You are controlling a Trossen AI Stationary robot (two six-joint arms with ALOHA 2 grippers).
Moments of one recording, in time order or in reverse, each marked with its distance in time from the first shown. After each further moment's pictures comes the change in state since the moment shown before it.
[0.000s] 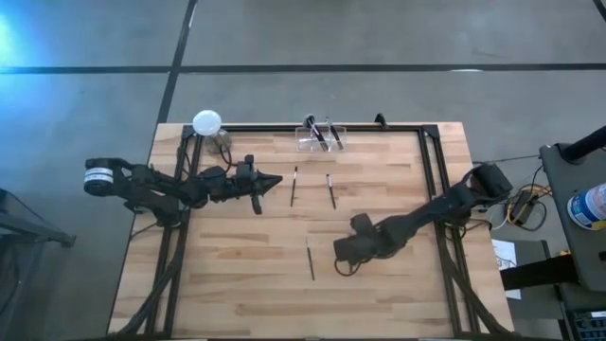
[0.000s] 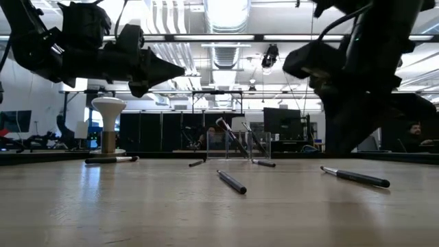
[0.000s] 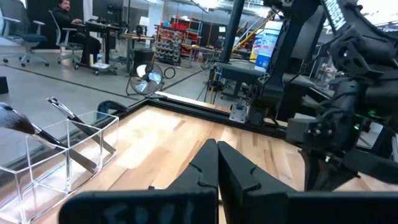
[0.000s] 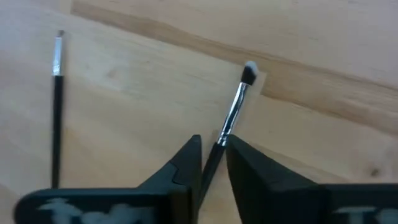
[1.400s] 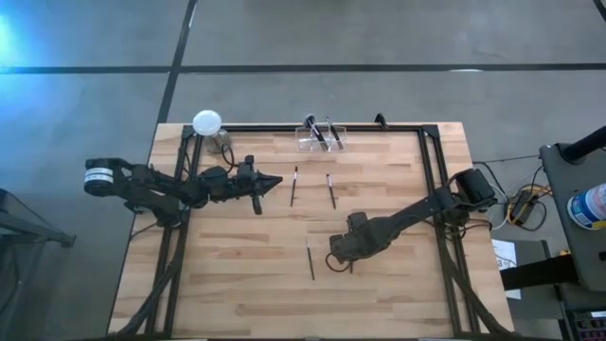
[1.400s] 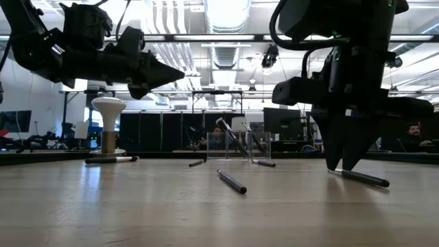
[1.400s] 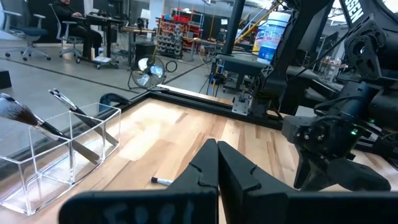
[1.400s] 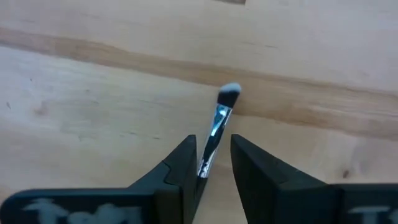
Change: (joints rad) left arm 0.002 0.000 0.000 -0.031 -0.003 0.005; right arm -0.046 0.145 0.137 -0.202 -0.032 0.089
